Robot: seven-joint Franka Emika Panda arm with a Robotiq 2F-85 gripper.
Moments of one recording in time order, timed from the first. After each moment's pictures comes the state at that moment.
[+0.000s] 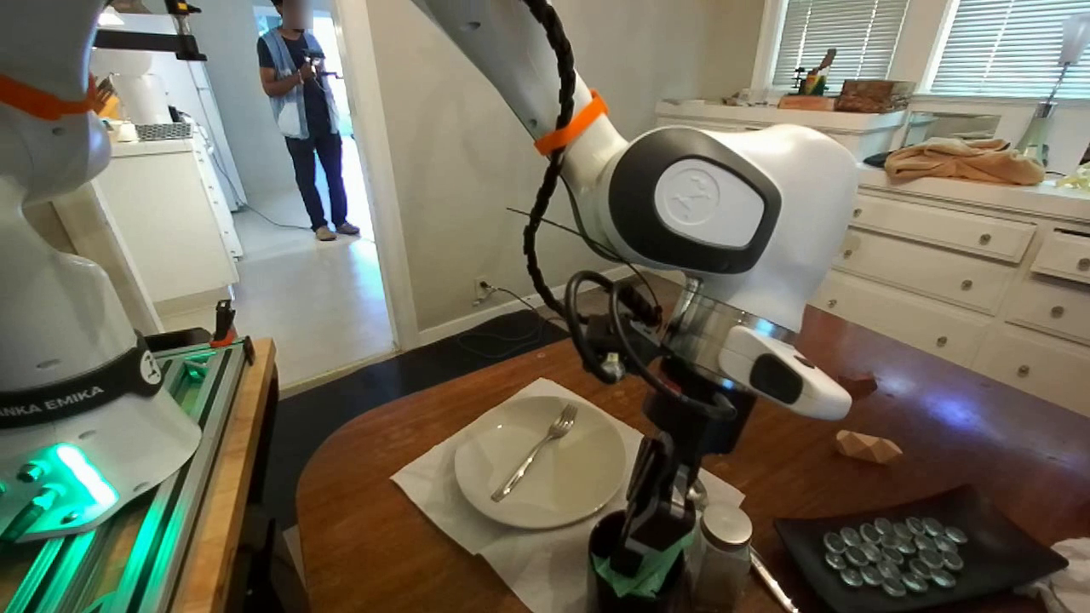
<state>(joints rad) -0.24 0.62 -0.30 -1.83 -0.24 2.07 0.22</state>
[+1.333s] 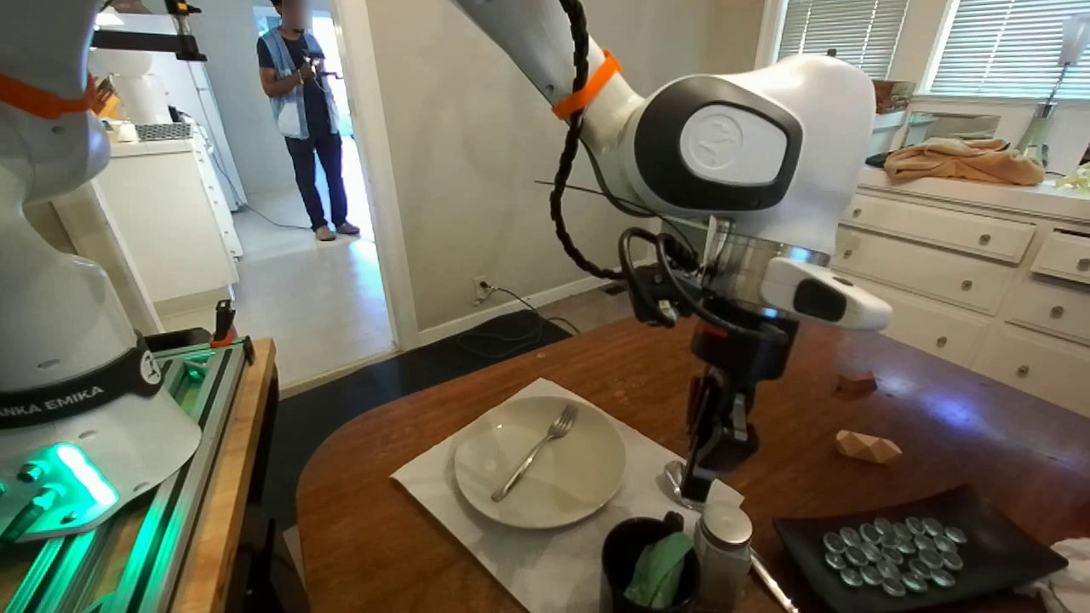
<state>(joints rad) -0.23 0.60 -0.26 -1.75 -0.18 2.13 0.21</state>
